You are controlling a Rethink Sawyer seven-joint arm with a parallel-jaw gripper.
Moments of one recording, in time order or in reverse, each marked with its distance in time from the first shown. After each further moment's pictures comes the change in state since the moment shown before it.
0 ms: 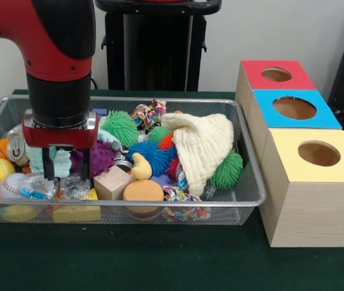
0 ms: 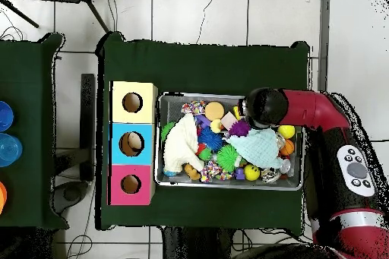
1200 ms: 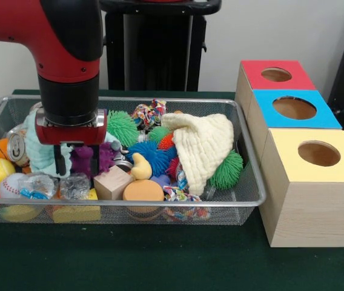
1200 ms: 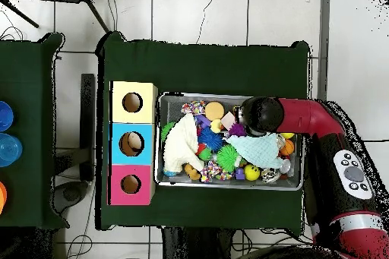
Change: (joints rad) arm -0.012 -0.003 -0.001 0.068 0.000 -0.028 0.000
